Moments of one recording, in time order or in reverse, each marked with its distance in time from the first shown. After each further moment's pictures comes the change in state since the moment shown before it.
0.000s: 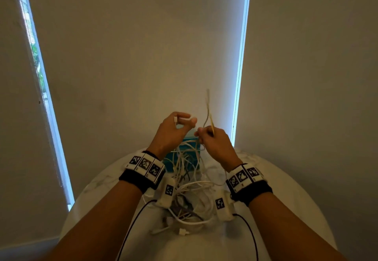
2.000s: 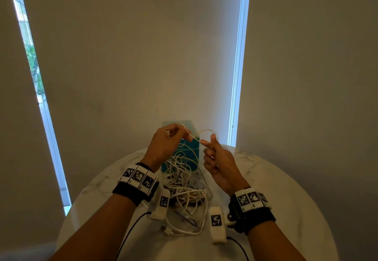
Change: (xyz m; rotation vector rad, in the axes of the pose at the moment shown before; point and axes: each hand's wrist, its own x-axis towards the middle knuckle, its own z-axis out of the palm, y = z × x) left_hand -0.031 0.001 0.001 -0.063 0.002 -0.037; right_hand -0.030 0.046 0.001 0.883 -0.064 0.355
